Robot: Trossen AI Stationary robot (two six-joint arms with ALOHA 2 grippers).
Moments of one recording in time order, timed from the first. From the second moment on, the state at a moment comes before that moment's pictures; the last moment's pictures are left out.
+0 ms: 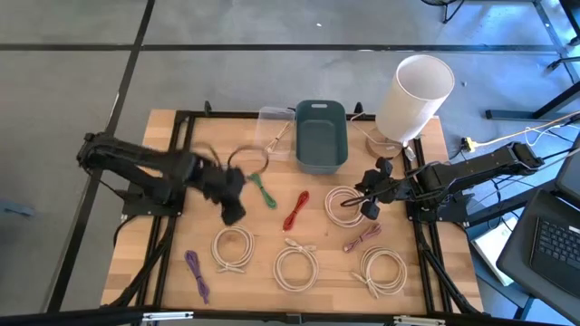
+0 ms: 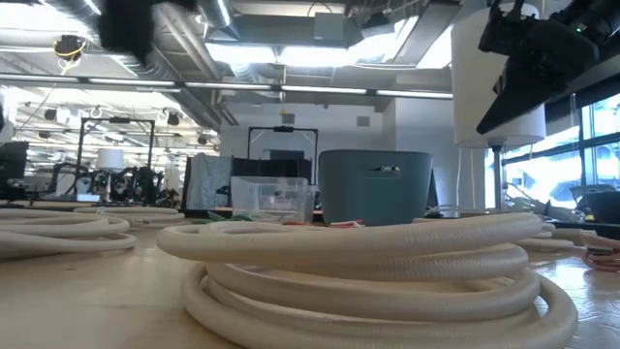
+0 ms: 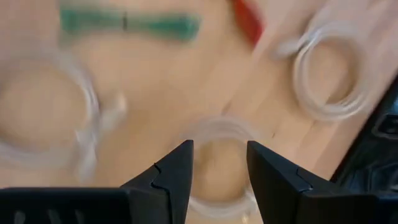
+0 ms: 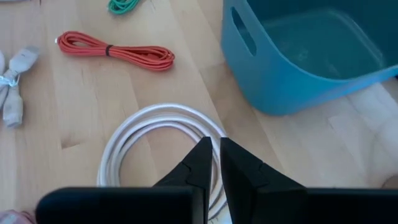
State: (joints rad) left arm -0.27 1.26 1.15 -1.07 -0.06 -0.94; right arm 0.27 0.93 0.63 -0.62 0.45 0.42
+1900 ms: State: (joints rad) left arm -0.92 1.60 1.12 -0.91 -0.01 -2.31; right arm 0.27 0.93 0.63 -0.50 0.40 0.36
